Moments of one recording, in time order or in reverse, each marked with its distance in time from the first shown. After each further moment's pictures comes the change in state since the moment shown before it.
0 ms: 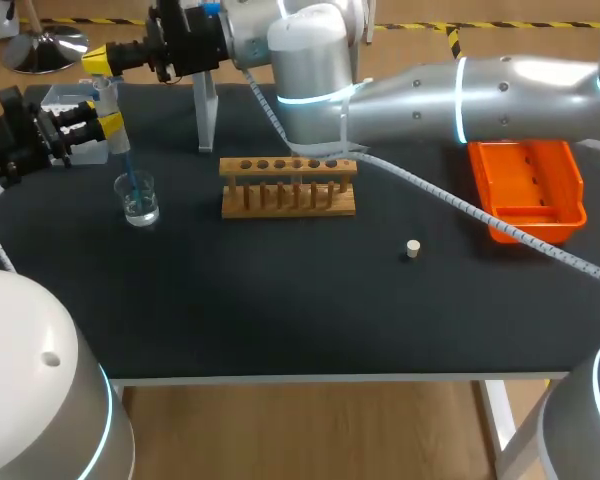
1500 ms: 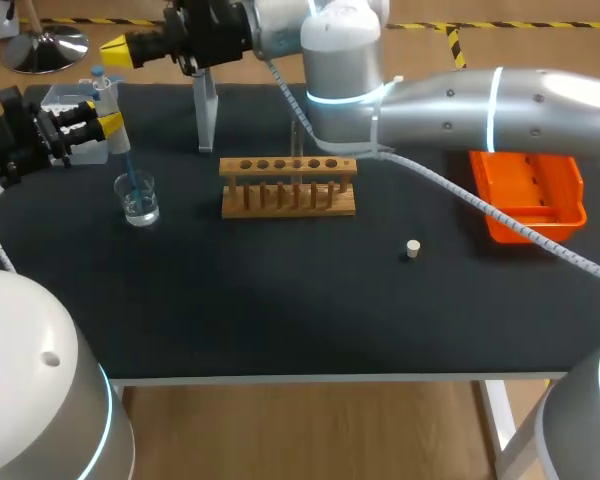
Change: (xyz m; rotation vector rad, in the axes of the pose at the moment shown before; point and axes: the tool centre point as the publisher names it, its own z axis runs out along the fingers) left arm 0.000 0.000 0.000 0.000 0.000 0.000; right arm 0.035 0.025 -0.029 -0.033 0.067 -0.067
